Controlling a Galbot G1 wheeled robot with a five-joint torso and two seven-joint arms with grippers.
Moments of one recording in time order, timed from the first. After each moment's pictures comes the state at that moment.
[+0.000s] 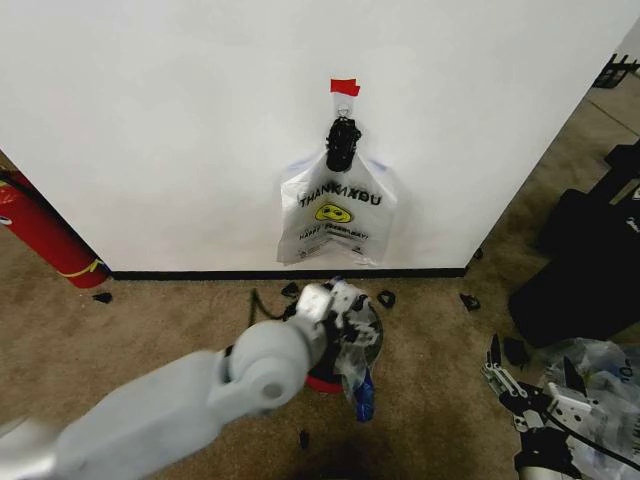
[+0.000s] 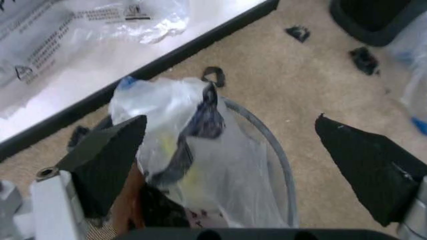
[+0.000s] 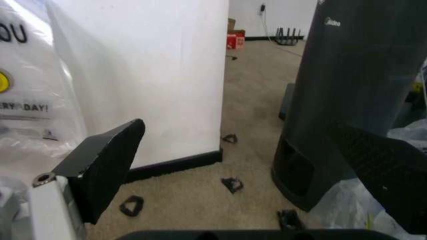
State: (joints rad) left arm 0.37 -1.00 0.57 -2.13 -1.36 0.74 -0.93; right arm -2.00 1.50 0.57 2.37 0.08 0.18 0.38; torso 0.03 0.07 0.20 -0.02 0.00
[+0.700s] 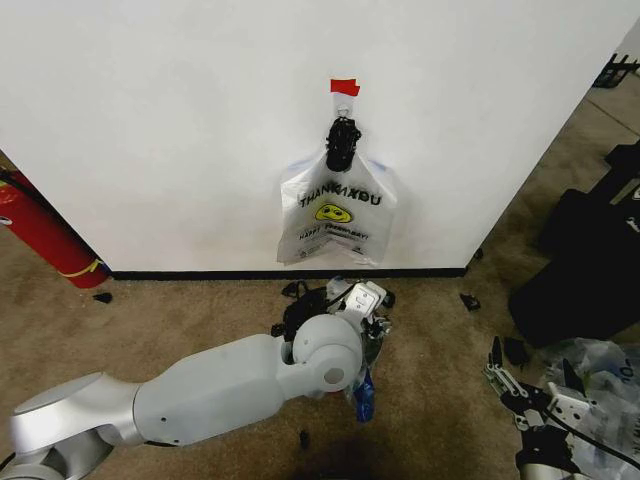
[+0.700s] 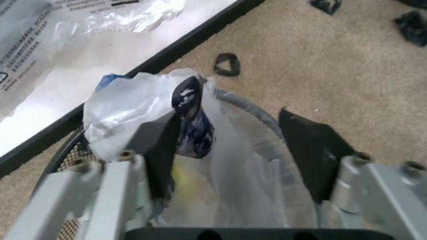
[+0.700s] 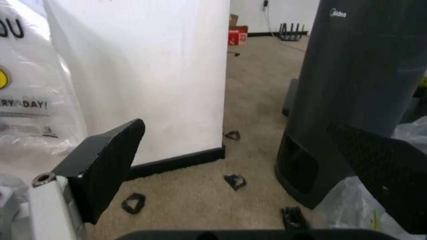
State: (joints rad) left arm 0.32 -1.12 0.72 -1.96 -1.27 0.74 -0.97; right arm -1.98 1.48 0.59 2.35 0.12 0.16 0.36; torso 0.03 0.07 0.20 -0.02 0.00
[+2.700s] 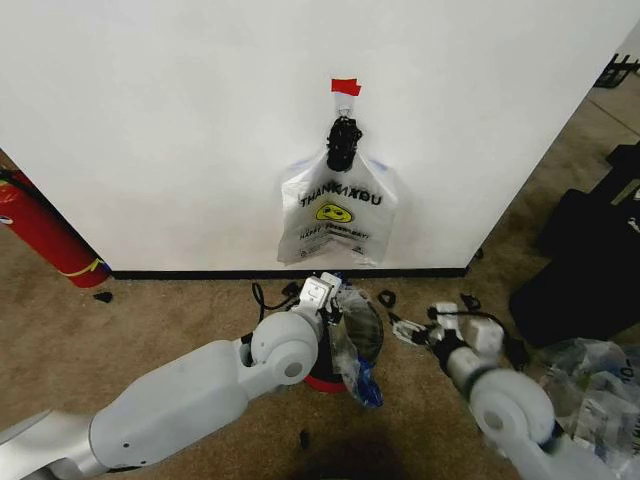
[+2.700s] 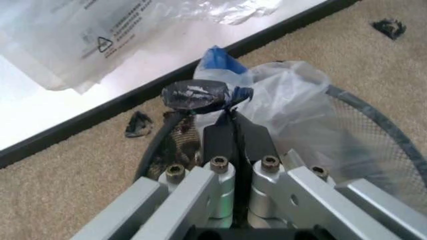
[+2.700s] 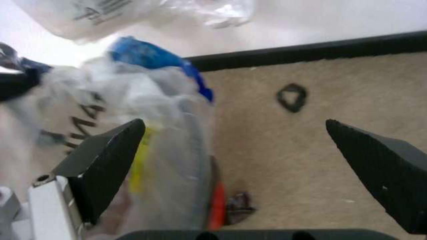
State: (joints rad) left arm 0.46 -0.98 0.52 -2.01 -1.17 0.69 -0.88; right arm -1.20 1.03 0.27 2.14 0.96 -0.66 0.49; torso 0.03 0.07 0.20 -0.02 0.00
